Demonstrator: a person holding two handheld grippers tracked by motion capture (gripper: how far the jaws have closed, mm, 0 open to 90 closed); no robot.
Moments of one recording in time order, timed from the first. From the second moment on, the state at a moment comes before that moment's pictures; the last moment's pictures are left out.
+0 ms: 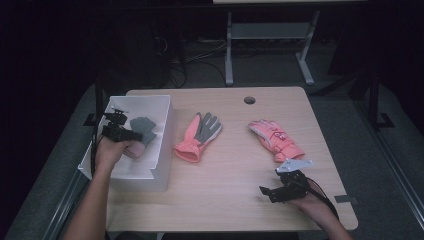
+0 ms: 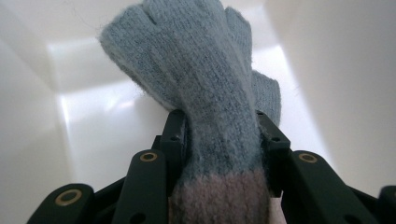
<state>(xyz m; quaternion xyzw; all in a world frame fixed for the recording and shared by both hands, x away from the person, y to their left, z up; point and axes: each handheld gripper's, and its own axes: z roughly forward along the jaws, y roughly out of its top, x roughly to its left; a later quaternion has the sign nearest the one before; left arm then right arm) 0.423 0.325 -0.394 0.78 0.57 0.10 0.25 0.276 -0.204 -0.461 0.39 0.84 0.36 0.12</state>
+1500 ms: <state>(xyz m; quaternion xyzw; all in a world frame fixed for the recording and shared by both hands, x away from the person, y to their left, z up) 0.406 0.313 -0.329 0.79 0.52 0.12 0.31 0.276 -0.202 -0.461 0.39 0.84 0.36 0.11</state>
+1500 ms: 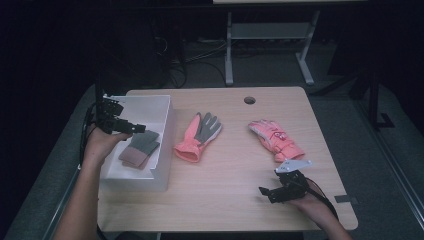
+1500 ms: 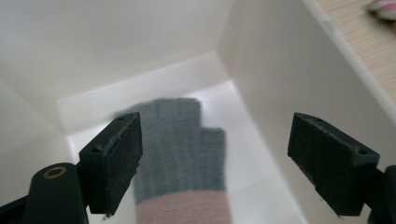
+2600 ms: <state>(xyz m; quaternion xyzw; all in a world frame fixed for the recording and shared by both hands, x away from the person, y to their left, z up) 0.372 0.166 -0.310 0.84 0.38 0.06 0.39 0.278 -0.201 -0.460 0.38 0.84 0.36 0.11</state>
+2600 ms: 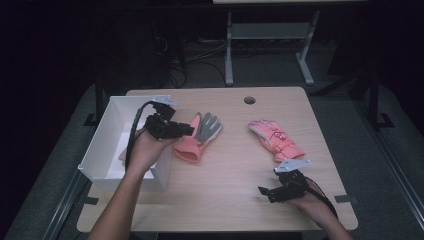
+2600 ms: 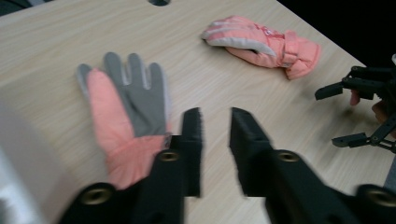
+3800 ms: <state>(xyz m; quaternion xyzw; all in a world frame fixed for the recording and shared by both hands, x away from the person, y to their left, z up) 0.446 0.117 -0.411 0.82 0.45 0.15 0.31 0.278 -0.200 -0.460 0.37 0.85 0.36 0.11</state>
